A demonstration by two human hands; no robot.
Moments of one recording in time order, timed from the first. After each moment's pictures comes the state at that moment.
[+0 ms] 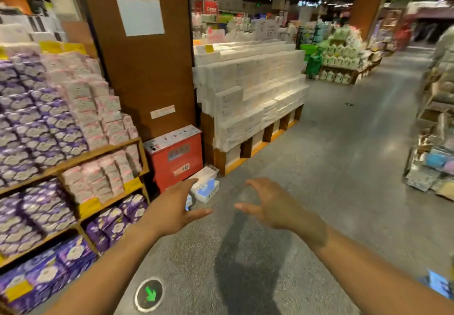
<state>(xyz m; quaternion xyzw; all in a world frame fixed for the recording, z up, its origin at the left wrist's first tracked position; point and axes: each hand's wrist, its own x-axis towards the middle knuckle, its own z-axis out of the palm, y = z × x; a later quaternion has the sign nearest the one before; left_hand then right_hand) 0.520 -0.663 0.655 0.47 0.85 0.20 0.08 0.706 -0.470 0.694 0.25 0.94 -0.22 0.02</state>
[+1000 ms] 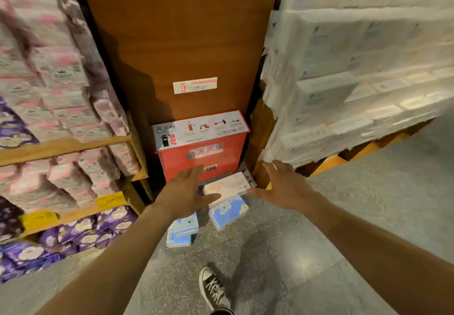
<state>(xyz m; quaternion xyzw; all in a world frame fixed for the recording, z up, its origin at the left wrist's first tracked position) -0.093 -0.228 0.480 0.27 0.93 0.19 0.16 -0.022 0.035 0.516 0.10 0.98 -0.07 0.17</state>
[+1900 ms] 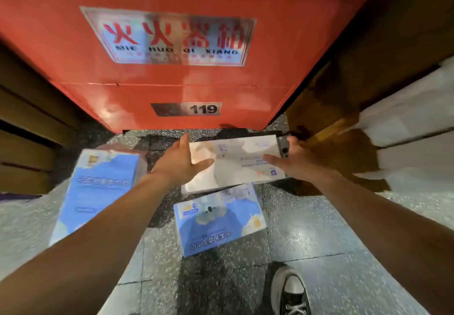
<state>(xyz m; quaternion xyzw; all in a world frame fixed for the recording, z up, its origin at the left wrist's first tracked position) -0.417 -0.020 -0.256 -0.01 0.92 0.26 0.28 -0.421 0.288 -0.228 0.16 0.92 -0.18 0.30</state>
